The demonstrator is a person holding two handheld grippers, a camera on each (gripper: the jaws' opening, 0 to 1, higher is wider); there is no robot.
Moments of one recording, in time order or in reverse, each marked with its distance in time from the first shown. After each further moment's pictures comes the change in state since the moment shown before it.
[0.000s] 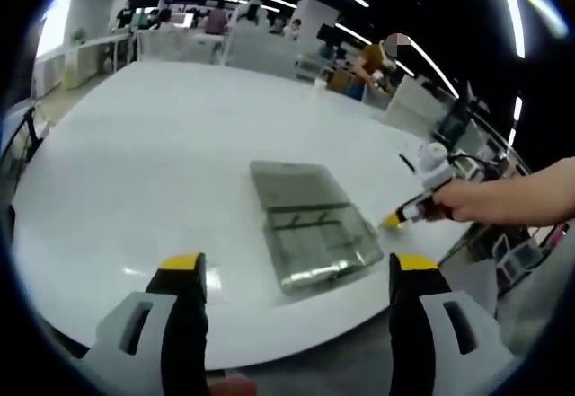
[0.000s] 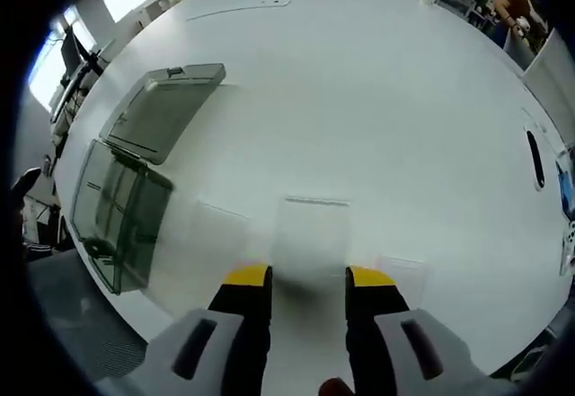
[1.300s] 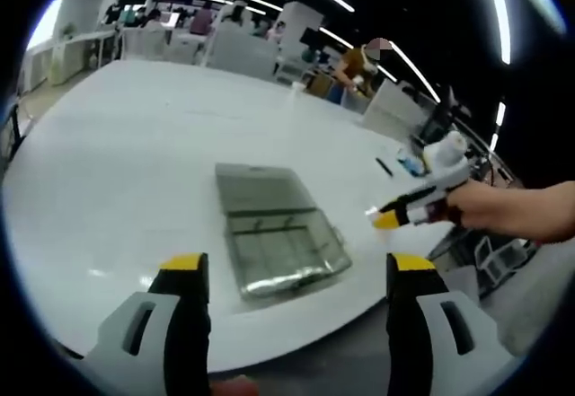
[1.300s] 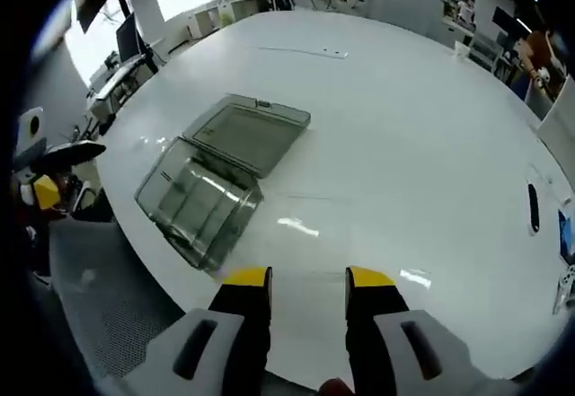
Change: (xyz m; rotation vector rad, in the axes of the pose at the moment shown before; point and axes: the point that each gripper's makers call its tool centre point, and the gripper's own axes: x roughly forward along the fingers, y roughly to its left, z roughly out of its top) left arm 0.014 -0.042 0.000 -0.015 -0.014 -0.111; right arm -0.064 0.052 0.014 -0.187 -0.181 0.107
